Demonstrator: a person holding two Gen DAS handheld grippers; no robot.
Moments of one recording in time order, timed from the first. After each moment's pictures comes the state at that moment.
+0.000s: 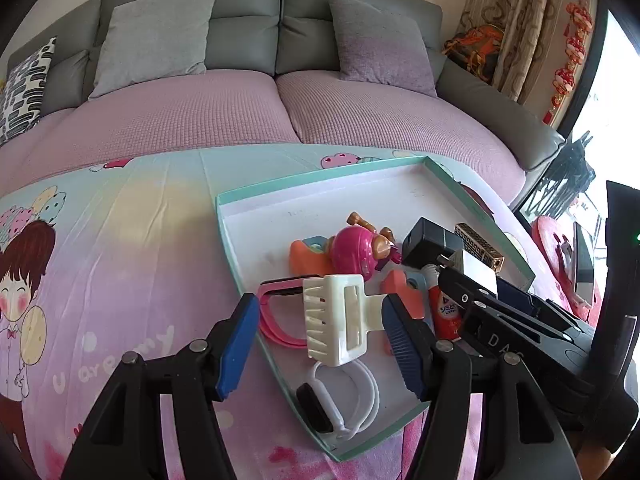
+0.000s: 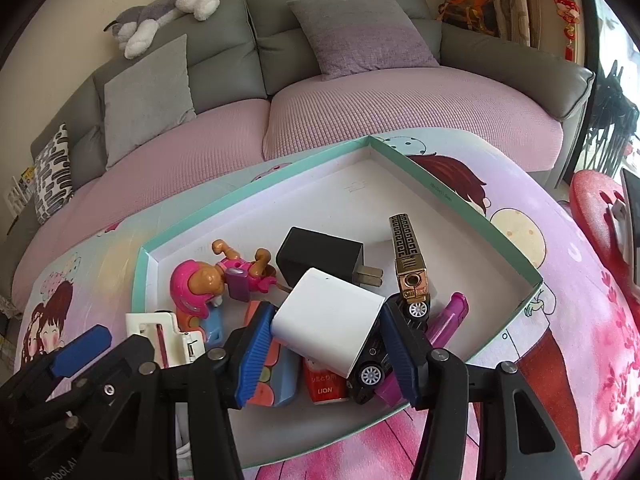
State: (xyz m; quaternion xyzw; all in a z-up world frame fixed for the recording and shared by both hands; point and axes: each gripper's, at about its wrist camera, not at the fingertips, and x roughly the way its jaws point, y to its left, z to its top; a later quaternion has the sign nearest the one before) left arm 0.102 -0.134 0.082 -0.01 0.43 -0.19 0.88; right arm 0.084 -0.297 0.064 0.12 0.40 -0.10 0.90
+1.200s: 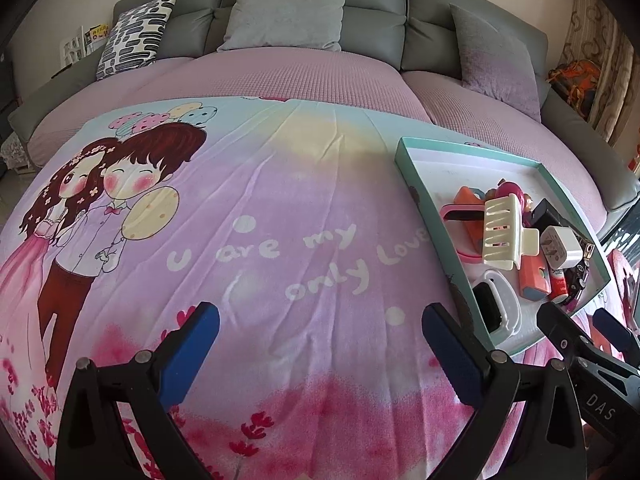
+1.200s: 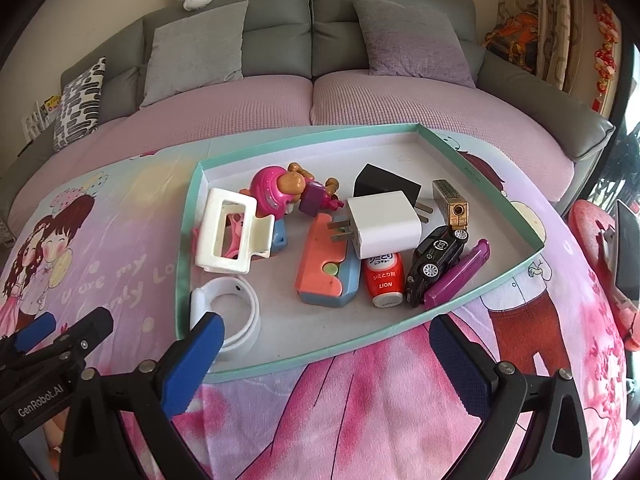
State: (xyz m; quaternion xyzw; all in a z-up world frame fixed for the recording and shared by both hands) left arm 0.045 -0.035 0.049 -0.05 0.45 0.00 0.89; right arm 0.028 -0.225 0.061 0.03 0.42 -0.07 0.91
